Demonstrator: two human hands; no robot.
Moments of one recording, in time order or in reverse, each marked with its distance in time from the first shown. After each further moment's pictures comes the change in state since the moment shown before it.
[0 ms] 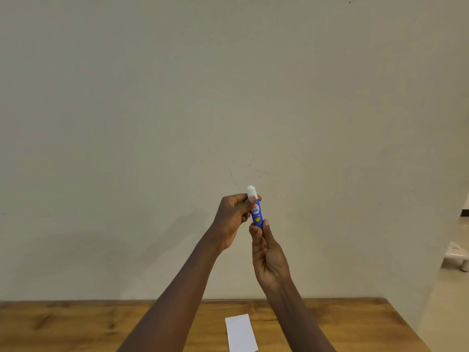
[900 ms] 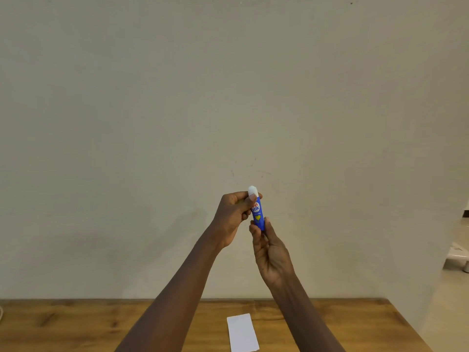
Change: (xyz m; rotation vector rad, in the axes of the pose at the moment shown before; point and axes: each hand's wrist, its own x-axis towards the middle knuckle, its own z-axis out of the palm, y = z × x) left_hand -0.002 0.005 -0.003 0.035 -0.003 0.020; right_hand -0.004 -0.005 0.006 -0.063 -0.004 -0.003
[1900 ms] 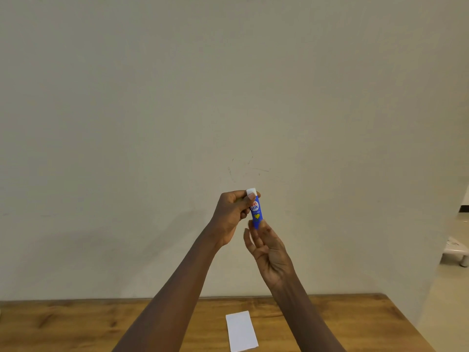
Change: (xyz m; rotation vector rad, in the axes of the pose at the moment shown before) left_hand 0.001 0.000 0.006 0.003 0.015 -0.003; right_hand 0.001 0.000 -0.008 -0.090 -0.040 -0.051
